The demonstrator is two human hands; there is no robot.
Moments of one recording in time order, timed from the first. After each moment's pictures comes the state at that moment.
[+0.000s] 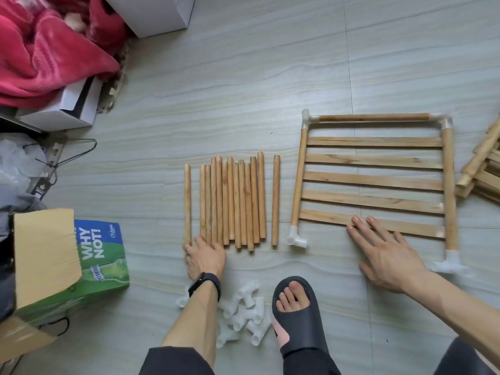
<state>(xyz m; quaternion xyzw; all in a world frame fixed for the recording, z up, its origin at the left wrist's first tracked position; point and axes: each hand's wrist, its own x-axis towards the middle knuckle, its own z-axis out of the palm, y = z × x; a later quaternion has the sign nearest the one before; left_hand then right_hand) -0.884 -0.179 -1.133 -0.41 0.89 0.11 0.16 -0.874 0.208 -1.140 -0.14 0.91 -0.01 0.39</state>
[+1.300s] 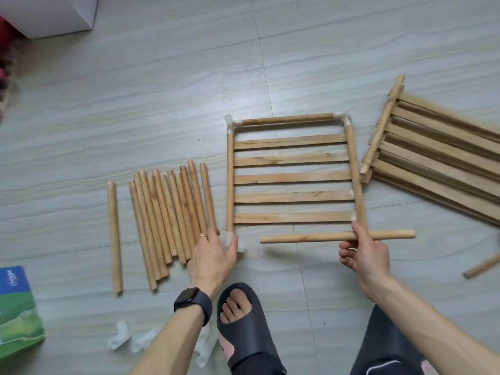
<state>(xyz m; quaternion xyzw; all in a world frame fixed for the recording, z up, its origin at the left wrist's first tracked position) -0.897 -0.039 -1.129 -0.09 0.97 0.11 0.19 -0.841 0.248 -1.100 0.55 0.51 -0.66 0.04</state>
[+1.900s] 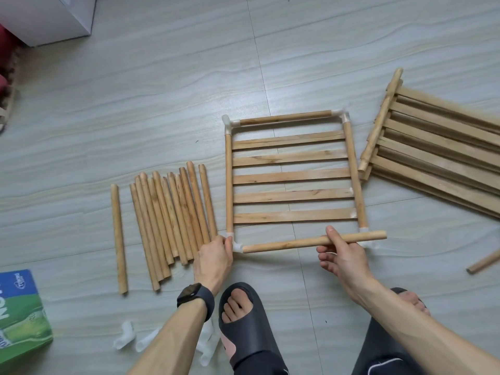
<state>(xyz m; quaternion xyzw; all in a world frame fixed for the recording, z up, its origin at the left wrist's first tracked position) -0.898 -0.038 -1.138 -0.07 0.96 0.12 0.22 -0.833 0.223 -1.112 0.49 0.51 -0.70 0.10</state>
